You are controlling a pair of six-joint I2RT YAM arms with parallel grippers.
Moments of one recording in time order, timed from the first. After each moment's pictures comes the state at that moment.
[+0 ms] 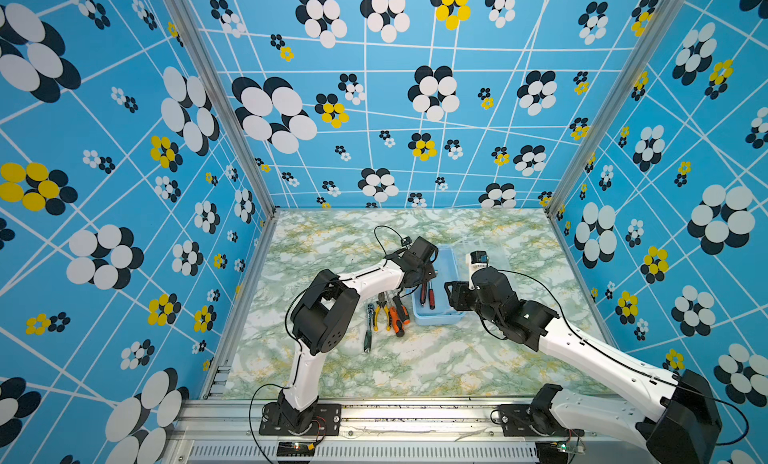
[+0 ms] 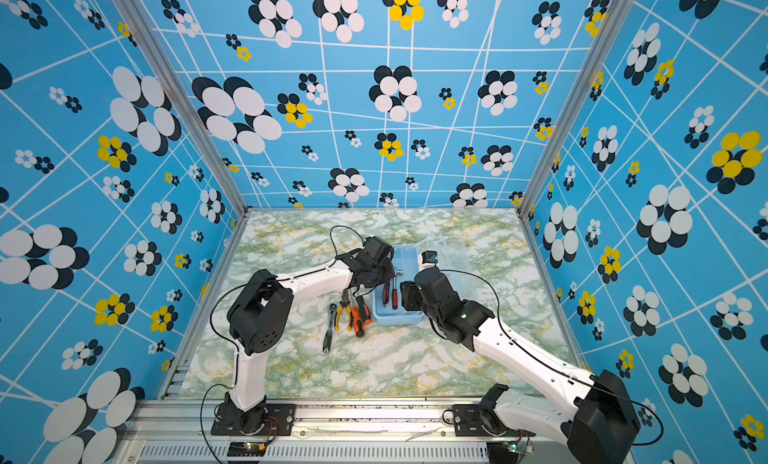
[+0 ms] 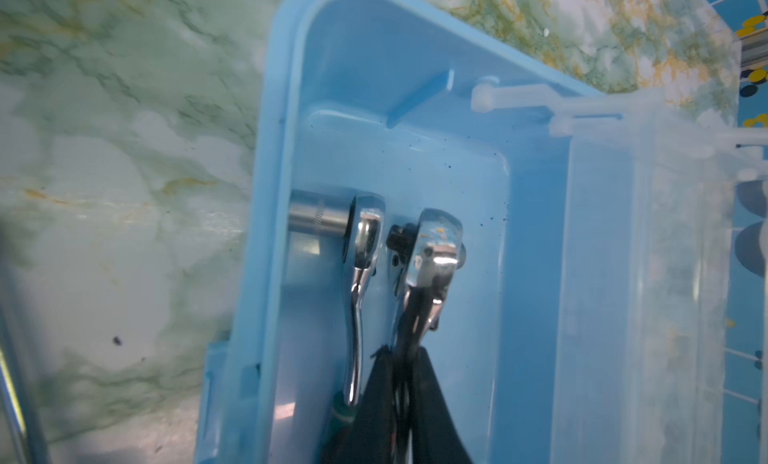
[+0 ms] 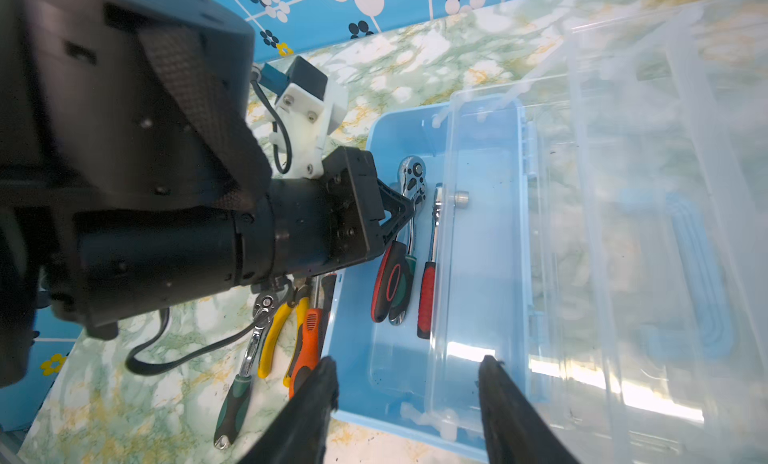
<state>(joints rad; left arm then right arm) -0.72 2.06 1.49 -0.34 -0.06 -0.96 0.73 1.12 0.80 -0.31 0.25 0.57</state>
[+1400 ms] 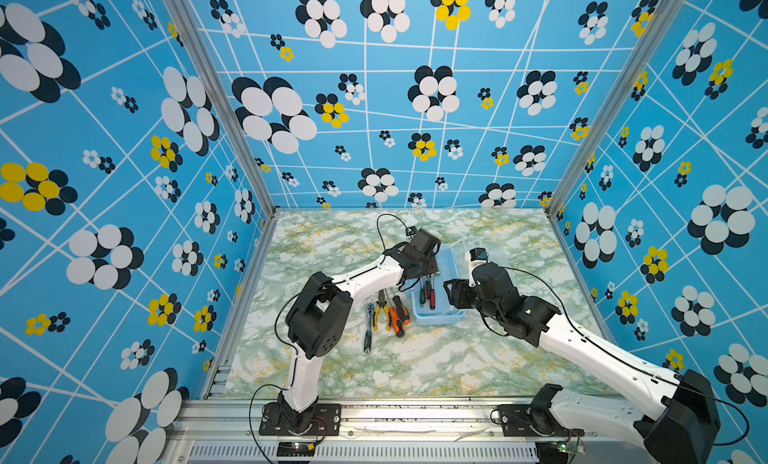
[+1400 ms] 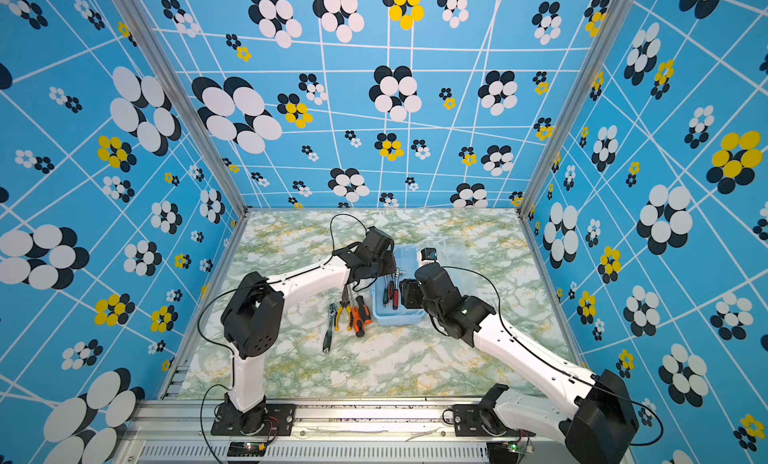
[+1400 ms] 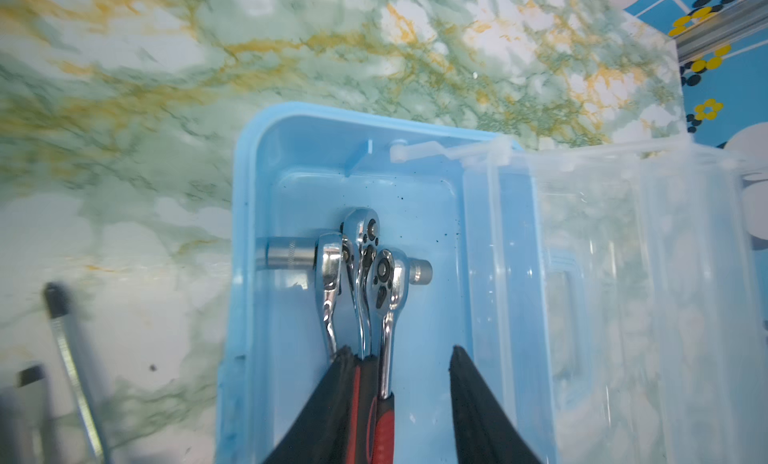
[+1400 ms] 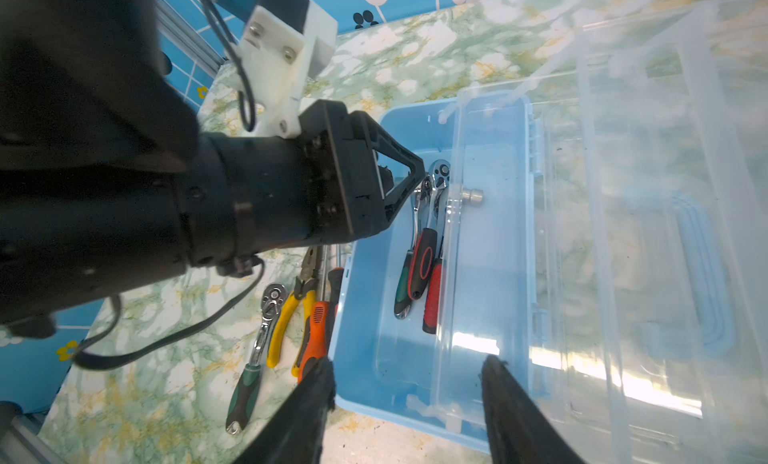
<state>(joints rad) -0.73 1.93 1.49 -0.37 -0.12 -0.77 0.73 1.14 0.86 -0.36 0.20 0.56</state>
